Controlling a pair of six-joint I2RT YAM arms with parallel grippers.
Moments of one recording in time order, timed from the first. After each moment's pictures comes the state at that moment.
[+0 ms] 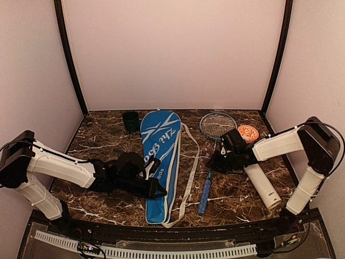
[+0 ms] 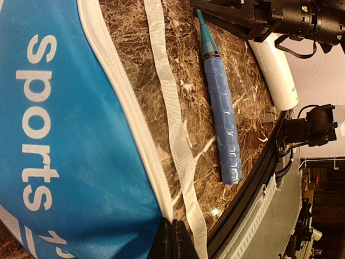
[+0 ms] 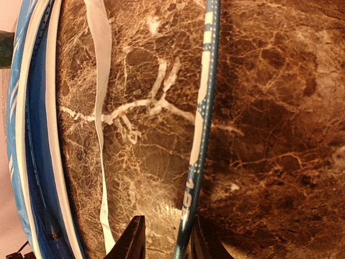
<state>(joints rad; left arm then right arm) -1.04 1.52 0.66 0.13 0.24 -0.85 0.63 1.67 0.77 -0.03 -0.15 0.92</state>
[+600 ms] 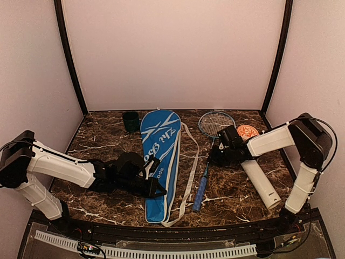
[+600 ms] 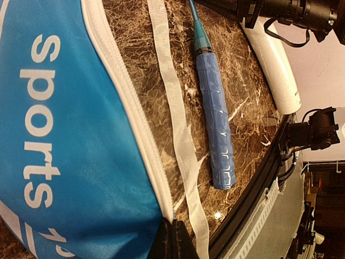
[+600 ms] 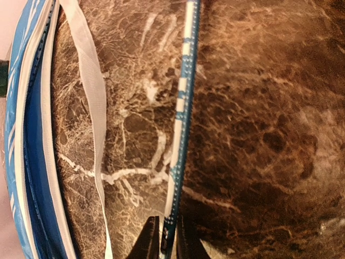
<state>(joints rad) -1.04 1.52 0.66 0.13 0.22 -0.85 0.60 1.78 0.87 0.00 -0.07 0.92</state>
